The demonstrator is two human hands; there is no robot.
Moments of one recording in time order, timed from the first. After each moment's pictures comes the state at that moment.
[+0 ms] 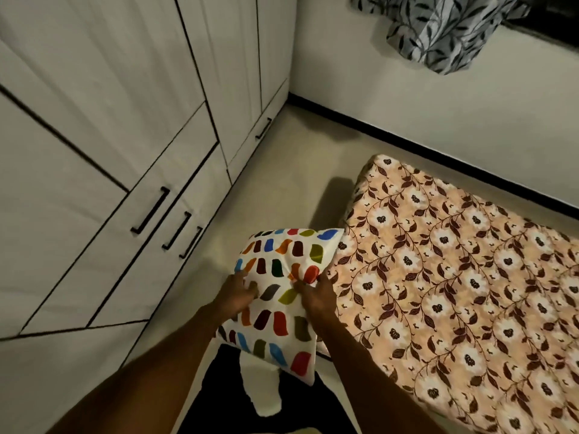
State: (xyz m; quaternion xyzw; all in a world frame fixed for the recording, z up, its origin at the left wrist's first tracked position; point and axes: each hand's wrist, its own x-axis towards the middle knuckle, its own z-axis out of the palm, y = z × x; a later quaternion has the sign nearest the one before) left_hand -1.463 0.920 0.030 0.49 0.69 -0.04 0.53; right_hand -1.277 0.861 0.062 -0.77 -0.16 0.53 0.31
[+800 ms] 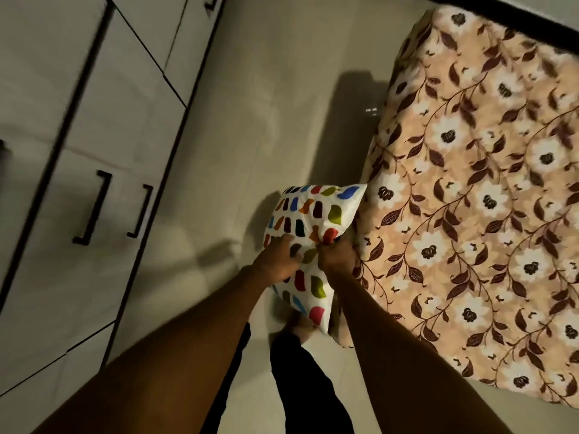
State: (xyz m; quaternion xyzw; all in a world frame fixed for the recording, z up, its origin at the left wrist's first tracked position) left_hand -1.379 1.022 -0.299 0.59 0.54 -0.19 0.57; right_hand -1.238 0.958 -0.321 -0.87 -0.09 0.45 0.17
